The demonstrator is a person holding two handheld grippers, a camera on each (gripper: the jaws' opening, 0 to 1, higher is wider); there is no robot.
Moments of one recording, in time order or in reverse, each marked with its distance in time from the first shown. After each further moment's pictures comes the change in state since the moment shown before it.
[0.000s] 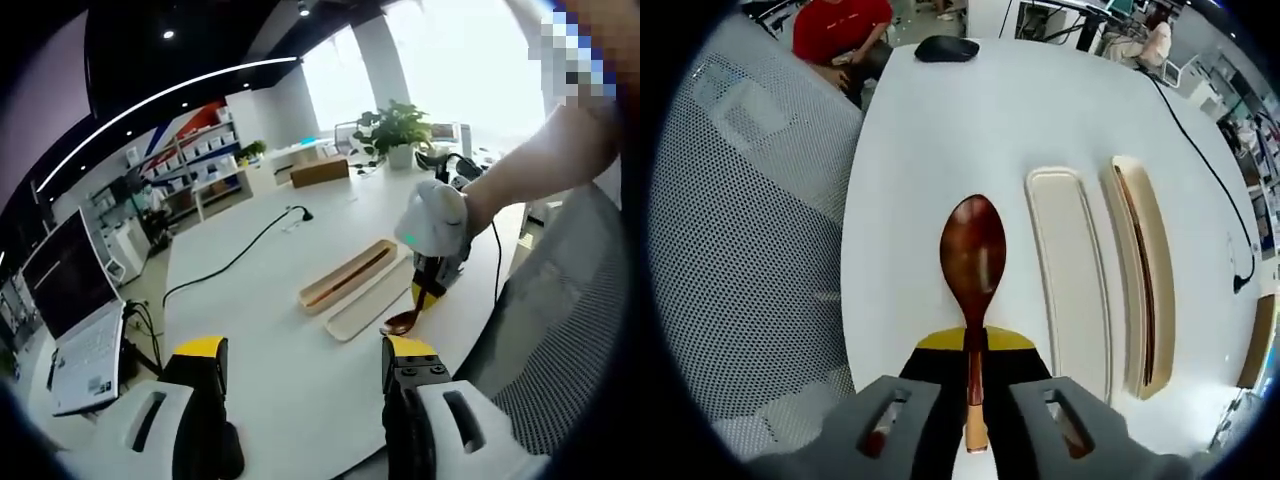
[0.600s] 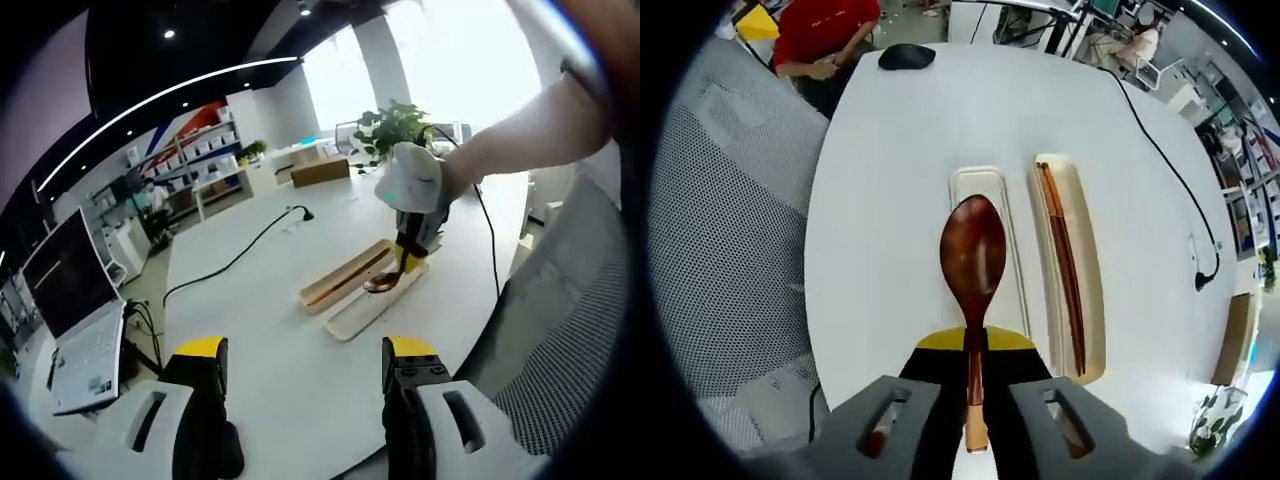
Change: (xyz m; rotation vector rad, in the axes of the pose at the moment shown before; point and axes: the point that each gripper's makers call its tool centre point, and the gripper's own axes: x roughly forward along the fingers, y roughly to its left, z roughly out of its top) left arm -0.001 0.000 -0.001 -0.002 0.001 0.001; right arm -0.038 -0.063 -0.002 -0.010 0.014 -0.105
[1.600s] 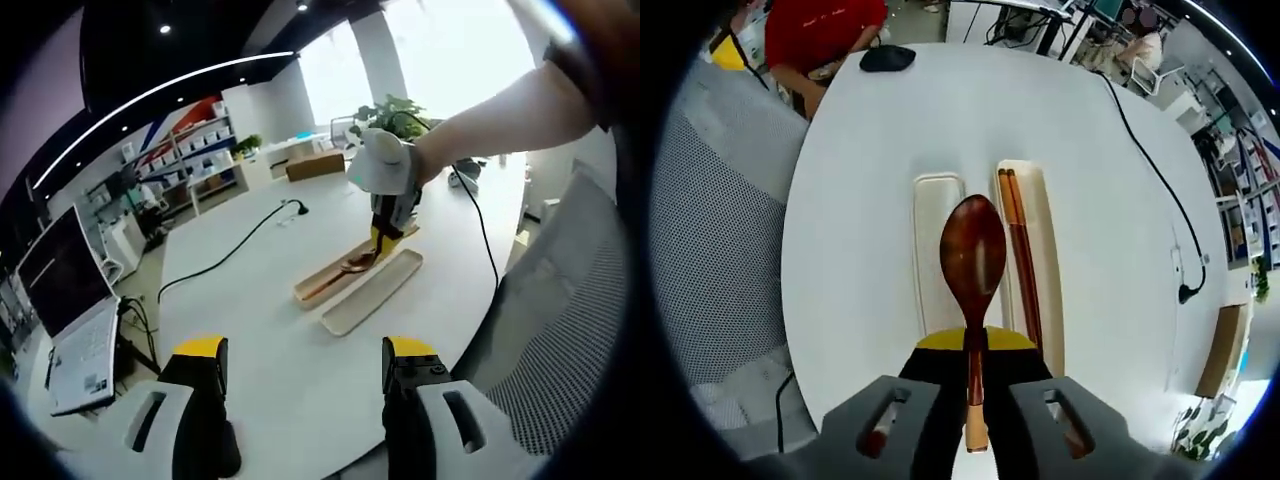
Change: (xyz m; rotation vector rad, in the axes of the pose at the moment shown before) left arm 0.004 -0.004 -0.005 0.002 0.028 -0.025; right arm 0.000 -0.031 0.000 -0.027 0.023 -0.018
